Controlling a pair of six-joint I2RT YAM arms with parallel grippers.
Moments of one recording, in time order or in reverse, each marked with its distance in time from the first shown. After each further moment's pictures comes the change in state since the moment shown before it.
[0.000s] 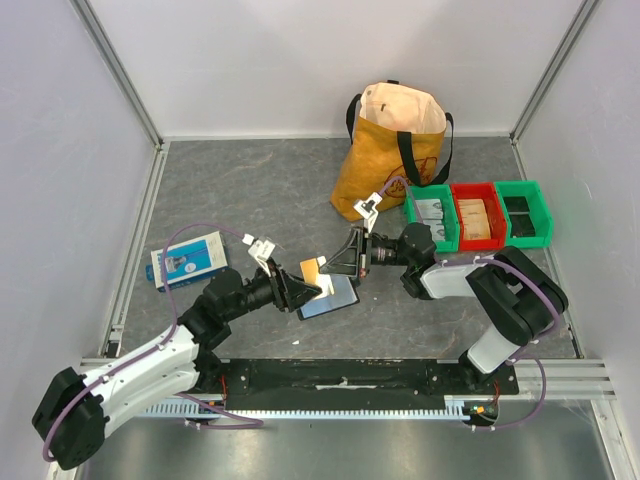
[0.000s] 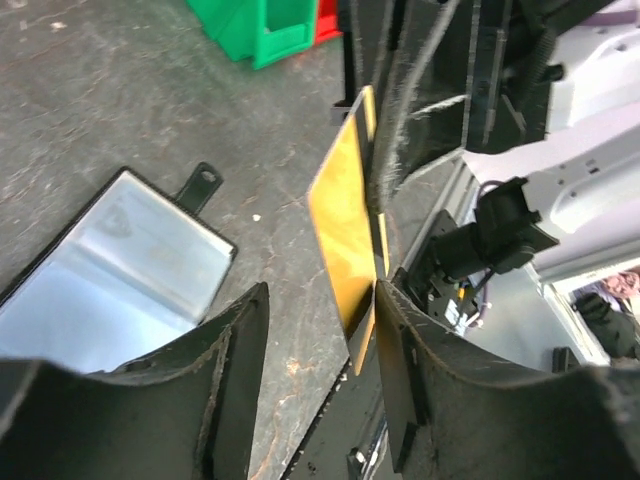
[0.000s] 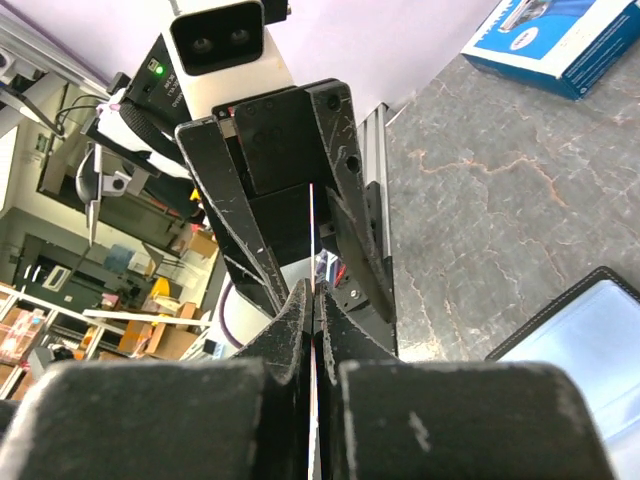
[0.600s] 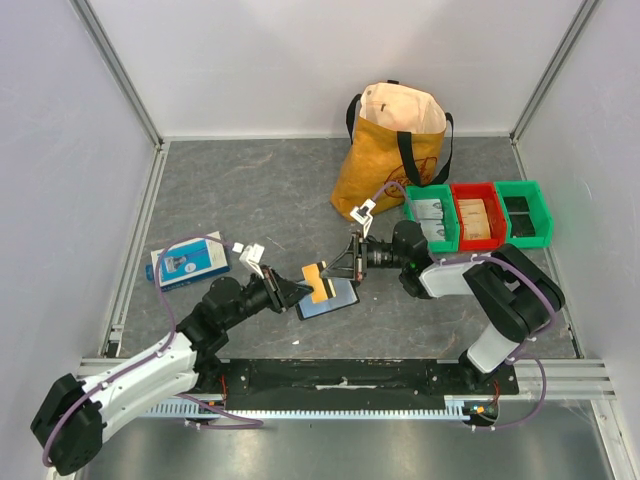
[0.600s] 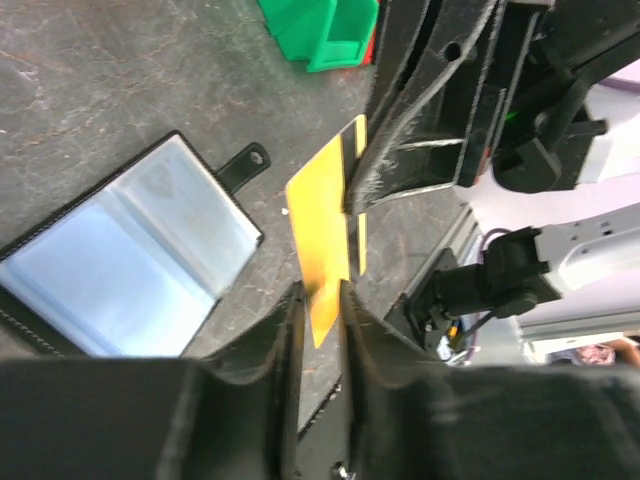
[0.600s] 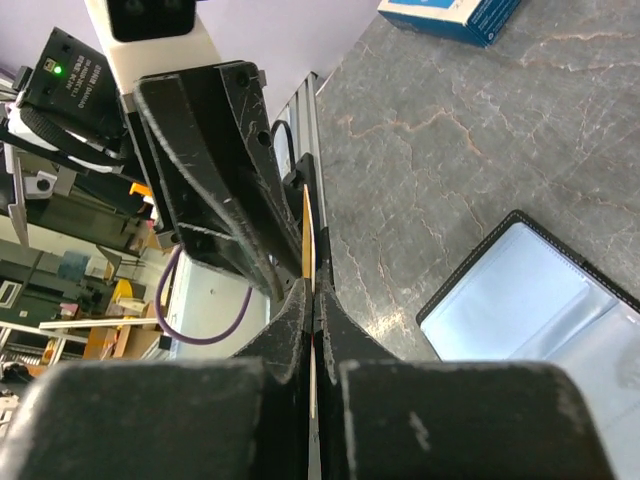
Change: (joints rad) left arm -0.006 -0.063 -0.094 0.018 -0.113 -0.164; right arm -0.003 0.023 0.006 -0.230 0.035 -0.177
